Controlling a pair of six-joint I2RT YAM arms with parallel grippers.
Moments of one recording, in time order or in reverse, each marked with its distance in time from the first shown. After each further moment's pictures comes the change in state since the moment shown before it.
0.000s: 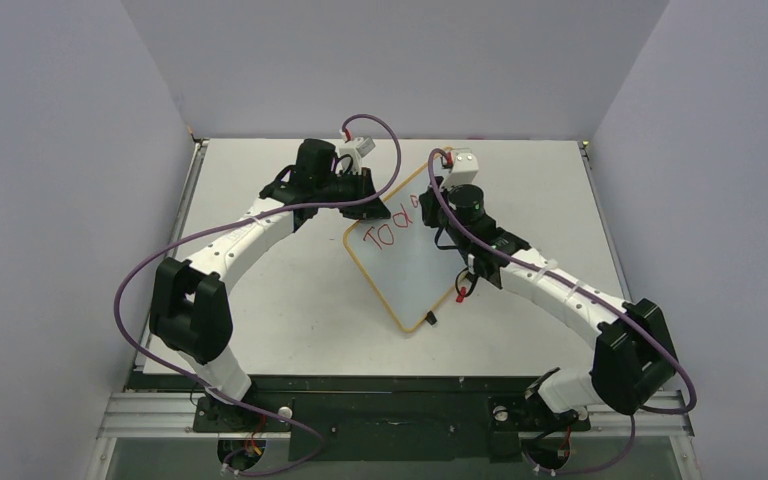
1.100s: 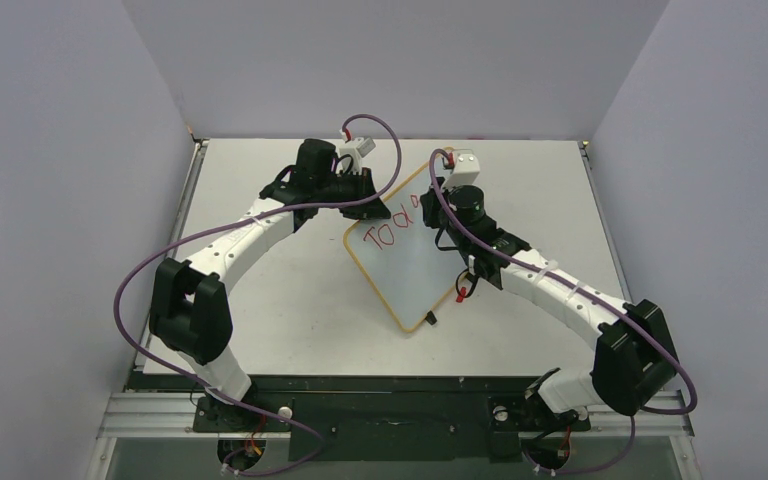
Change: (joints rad) left arm -0.002 -0.002 0.000 0.000 -0.003 0.000; right arm 0.000 0.001 0.002 0.000 0.012 0.010
